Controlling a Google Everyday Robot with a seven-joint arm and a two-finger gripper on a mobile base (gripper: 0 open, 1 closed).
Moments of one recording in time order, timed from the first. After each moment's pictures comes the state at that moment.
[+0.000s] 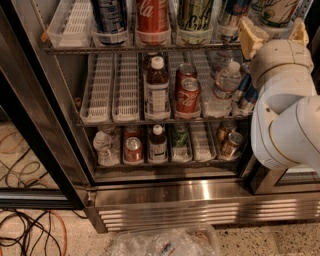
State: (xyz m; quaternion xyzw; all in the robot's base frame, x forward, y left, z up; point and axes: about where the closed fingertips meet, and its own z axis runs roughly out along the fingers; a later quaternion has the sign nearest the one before) arm 0.594 -0.246 1.059 0.04 0.60 -0.07 0.80
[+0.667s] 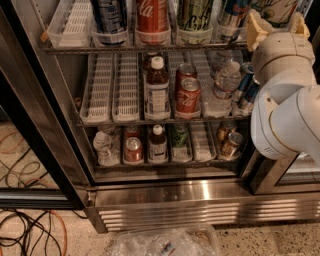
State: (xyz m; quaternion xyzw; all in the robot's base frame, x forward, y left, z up) arm 0.607 -0.258 1.065 0.06 0.60 -0.06 0.79
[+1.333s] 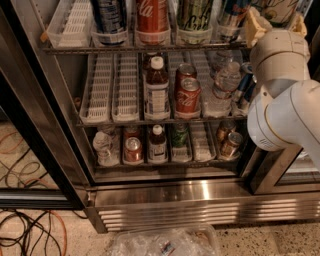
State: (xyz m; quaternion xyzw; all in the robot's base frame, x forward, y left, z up) arm 0.626 -0.265 1.061 0.08 0.60 -0.06 0.80
